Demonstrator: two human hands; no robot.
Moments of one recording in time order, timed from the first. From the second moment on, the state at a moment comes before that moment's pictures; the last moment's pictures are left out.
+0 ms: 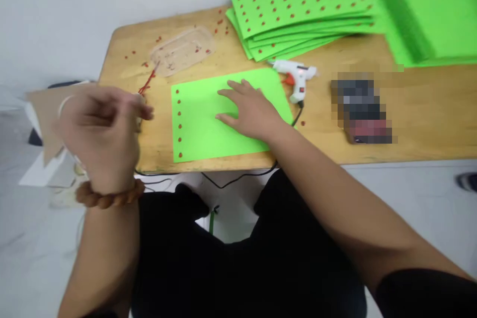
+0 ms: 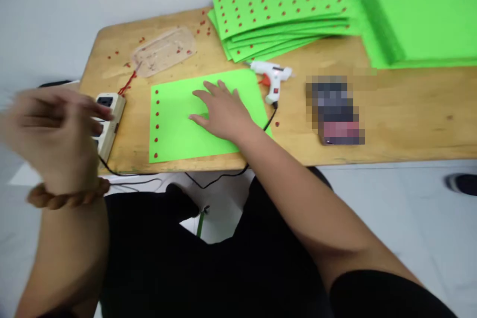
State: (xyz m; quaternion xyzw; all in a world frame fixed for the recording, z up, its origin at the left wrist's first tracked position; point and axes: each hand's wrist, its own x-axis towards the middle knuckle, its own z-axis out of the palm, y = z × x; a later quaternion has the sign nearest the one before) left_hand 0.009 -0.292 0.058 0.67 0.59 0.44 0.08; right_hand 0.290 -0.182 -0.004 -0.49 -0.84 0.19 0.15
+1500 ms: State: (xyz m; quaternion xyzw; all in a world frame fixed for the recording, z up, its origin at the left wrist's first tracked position) left_hand 0.001 -0.250 -0.007 0.76 0.64 0.07 0.10; right_hand 0.233 -0.123 -0.013 -0.64 -0.72 0.18 0.19
